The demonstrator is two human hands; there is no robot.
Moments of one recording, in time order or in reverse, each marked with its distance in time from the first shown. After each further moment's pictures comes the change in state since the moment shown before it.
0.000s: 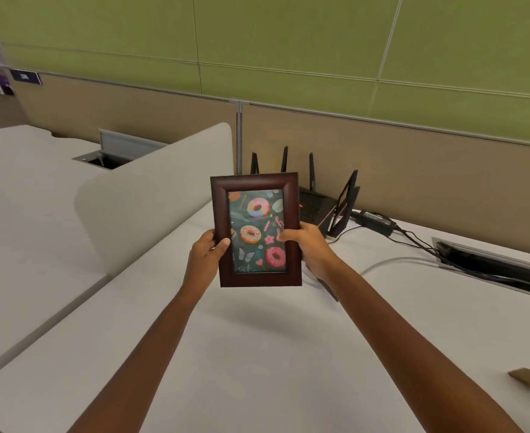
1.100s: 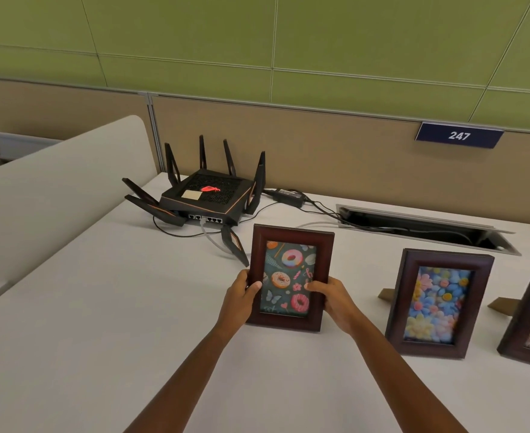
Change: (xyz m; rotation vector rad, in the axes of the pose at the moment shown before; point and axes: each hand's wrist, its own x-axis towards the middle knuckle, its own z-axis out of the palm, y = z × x) left_hand -0.141 -0.003 0.181 0.131 -0.424 -0.092; right_hand -0.162 0.104 -0.180 0.091 0.279 0.139
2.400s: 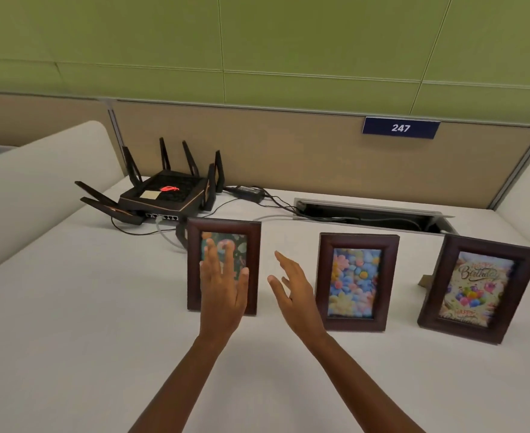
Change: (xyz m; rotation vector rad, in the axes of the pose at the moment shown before) left_hand -0.053 0.048 0.090 0.514 0.400 0.423; right_hand -0.076 0.000 -0.047 -0.459 0.123 -0.591
